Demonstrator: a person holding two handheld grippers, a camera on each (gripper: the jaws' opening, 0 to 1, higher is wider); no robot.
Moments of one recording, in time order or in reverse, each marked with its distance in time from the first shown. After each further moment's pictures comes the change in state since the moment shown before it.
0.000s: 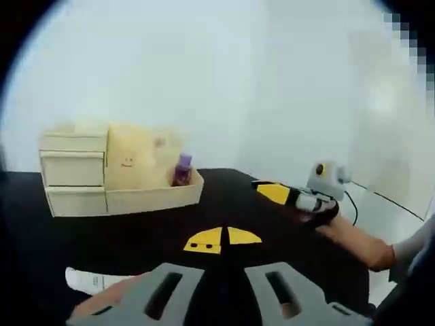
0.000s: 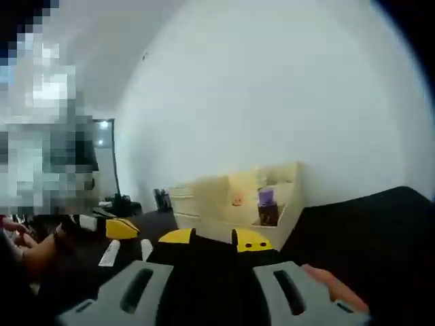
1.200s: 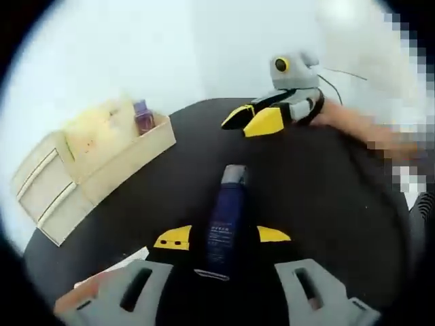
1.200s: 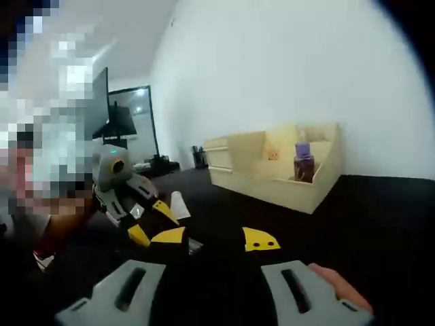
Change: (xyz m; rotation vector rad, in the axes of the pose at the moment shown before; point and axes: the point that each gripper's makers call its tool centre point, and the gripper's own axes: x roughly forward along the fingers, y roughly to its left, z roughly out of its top) left arm -0.014 0.005 -0.067 0.409 0.387 -0.042; right arm -0.010 0.016 -0.060 -0.037 0.258 0.268
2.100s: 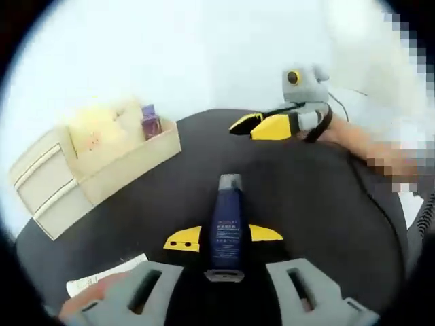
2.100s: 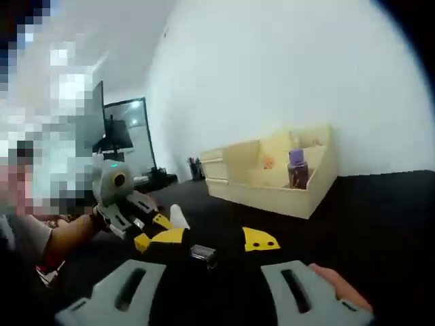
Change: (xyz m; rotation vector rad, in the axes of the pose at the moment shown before) left arm 0.004 -0.001 0.017 -0.066 -0.081 0.042; right arm -0.006 -0.012 0.019 0.187 -0.103 -0.046
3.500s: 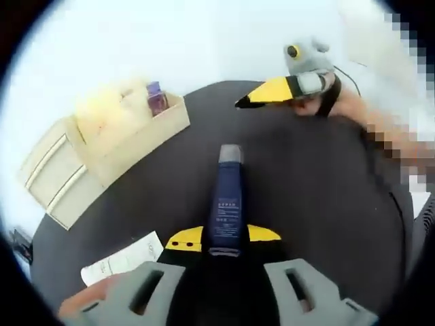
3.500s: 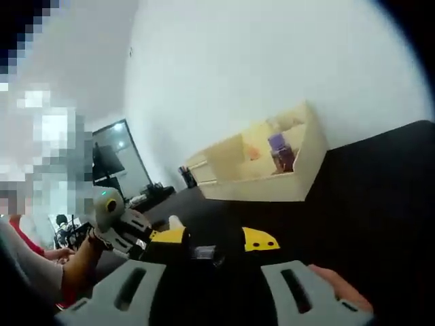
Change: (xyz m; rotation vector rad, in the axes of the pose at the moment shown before) left arm -0.009 0.008 -0.026 0.017 0.191 0.062; right arm 0.004 -0.006 -0.009 0.098 0.031 -0.021
